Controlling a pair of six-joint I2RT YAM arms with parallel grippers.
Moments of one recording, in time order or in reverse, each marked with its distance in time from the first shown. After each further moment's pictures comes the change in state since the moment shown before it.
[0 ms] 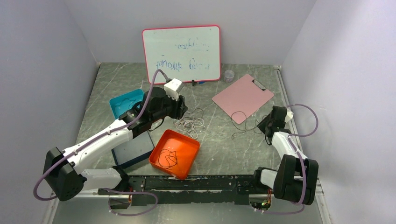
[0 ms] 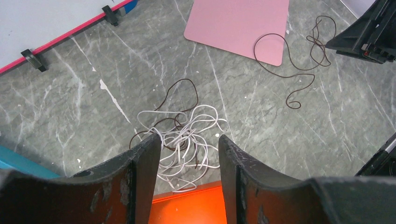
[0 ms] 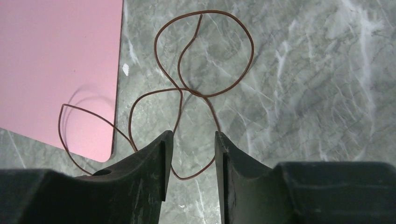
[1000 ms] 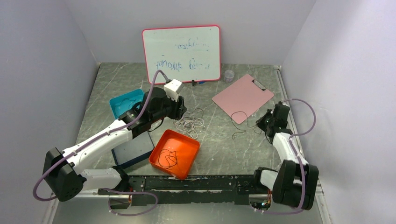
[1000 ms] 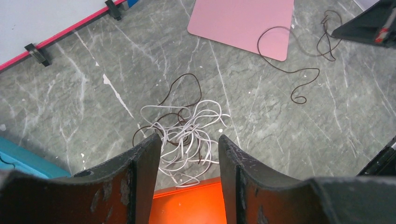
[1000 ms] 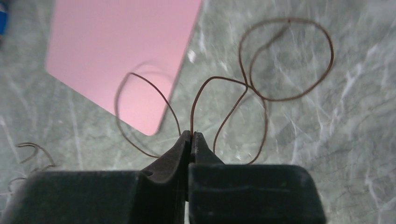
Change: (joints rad) left arm 0.002 -0.010 -0.003 -0.019 -0.004 0.007; right arm -0.021 -0.008 0.013 0.030 -0.243 -0.080
